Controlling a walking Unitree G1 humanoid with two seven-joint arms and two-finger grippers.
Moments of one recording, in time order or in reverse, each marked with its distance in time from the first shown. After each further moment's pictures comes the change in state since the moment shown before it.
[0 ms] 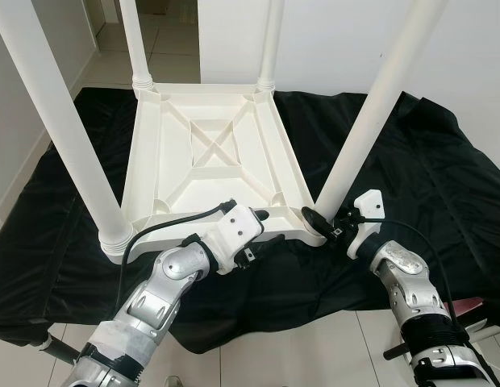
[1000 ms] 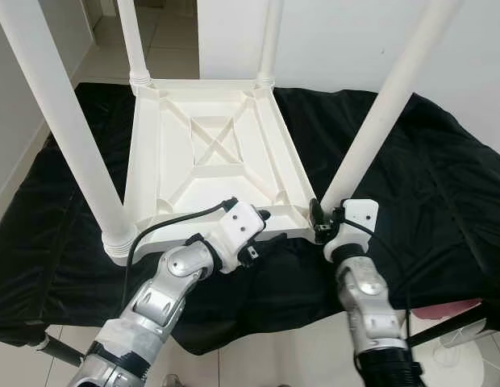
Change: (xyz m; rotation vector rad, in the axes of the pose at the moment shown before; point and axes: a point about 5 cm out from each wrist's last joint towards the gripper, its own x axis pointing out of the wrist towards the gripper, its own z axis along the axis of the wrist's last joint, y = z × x) left arm 0.004 0.002 -0.002 -0.045 0.022 0.013; right arm 0.007 0.046 0.007 0.141 -0.064 -0.717
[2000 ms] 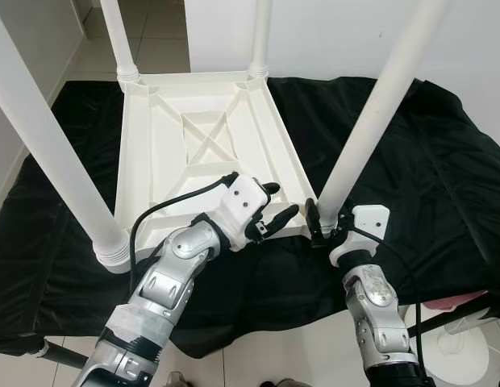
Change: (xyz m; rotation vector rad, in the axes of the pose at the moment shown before) left arm 0.011 0.011 0.032 0.000 -0.149 0.036; right arm -0.013 -0.025 0.010 -0.034 -0.074 0.234
